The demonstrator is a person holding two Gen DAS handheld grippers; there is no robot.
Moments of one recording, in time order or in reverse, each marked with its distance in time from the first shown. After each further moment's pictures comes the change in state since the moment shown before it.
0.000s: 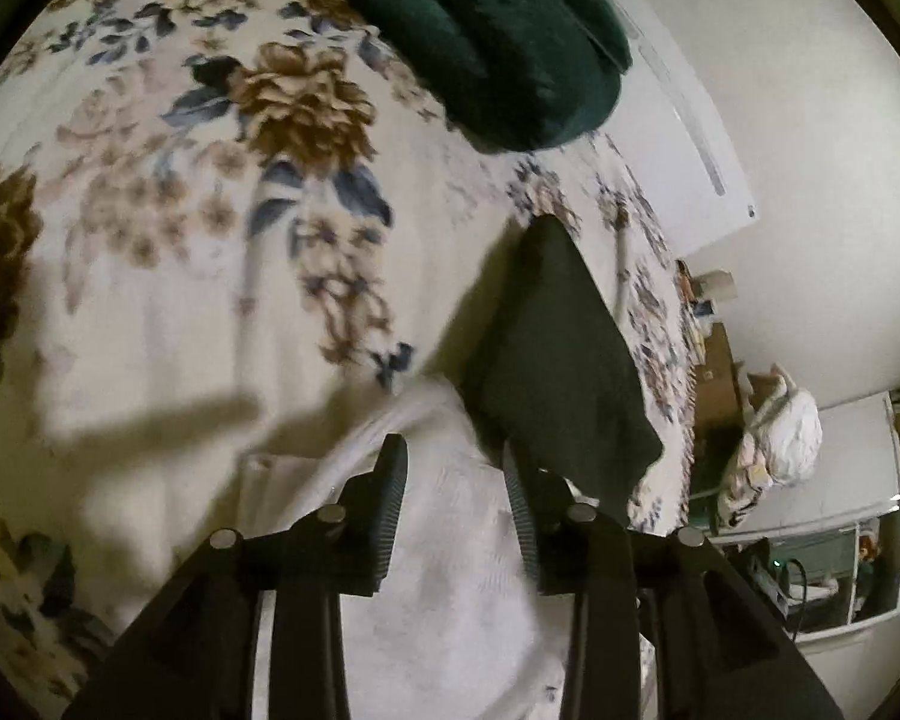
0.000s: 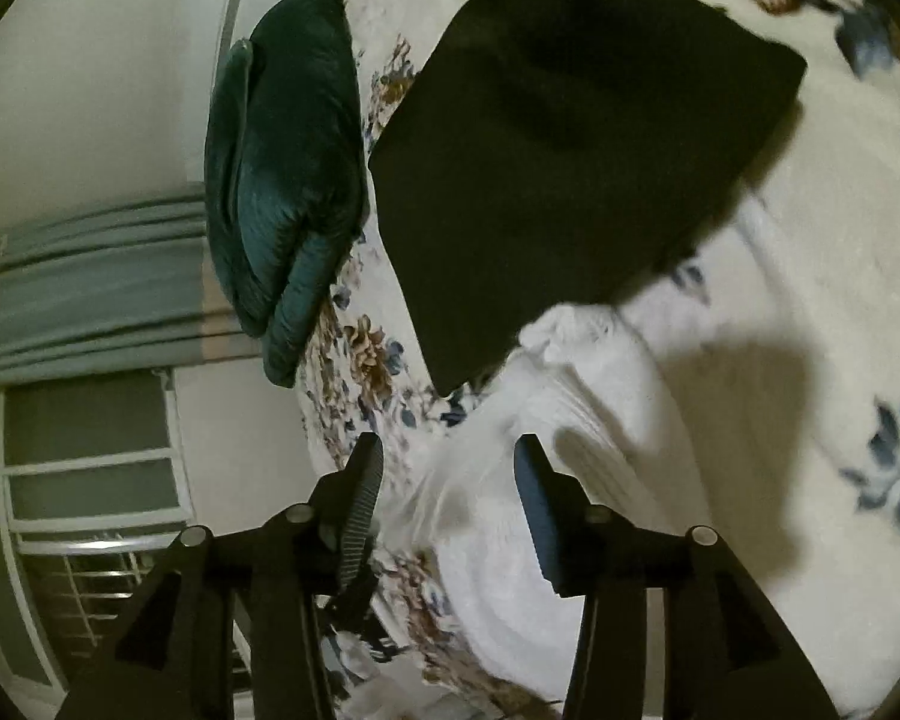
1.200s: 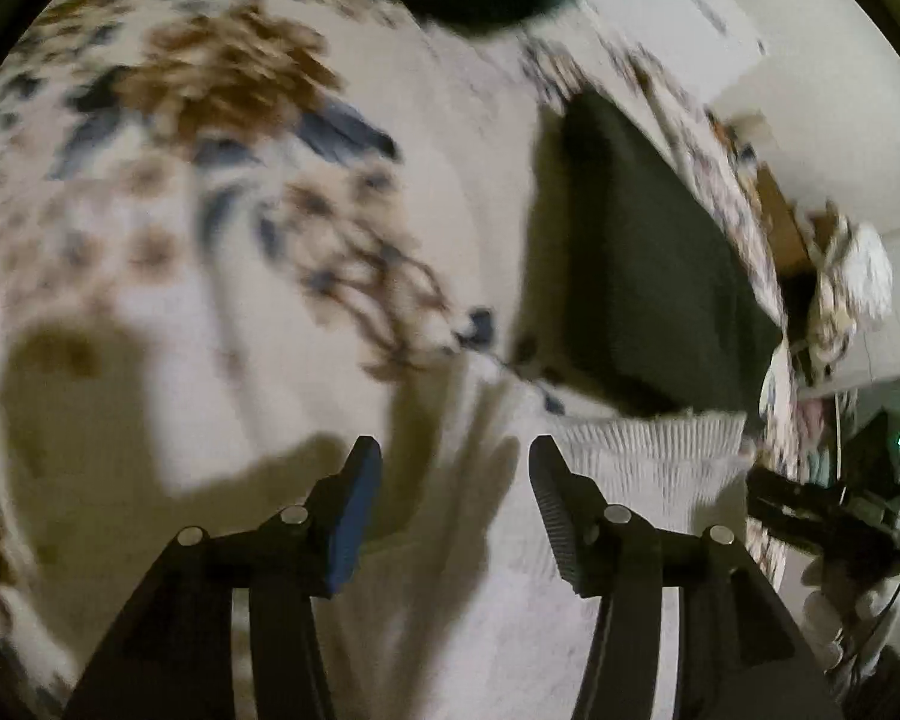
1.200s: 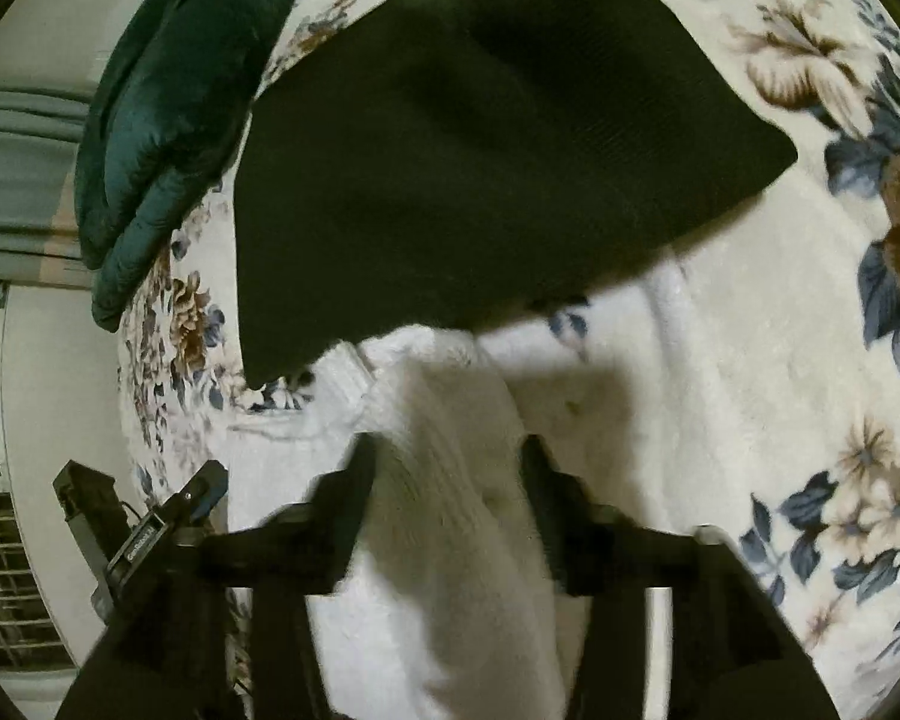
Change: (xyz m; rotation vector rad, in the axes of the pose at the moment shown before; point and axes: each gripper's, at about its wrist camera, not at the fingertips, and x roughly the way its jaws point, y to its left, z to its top) left arm 0.098 0.005 0.018 0.326 0.265 0.164; right arm 0.072 0.018 0.013 -0.191 0.020 -0.414
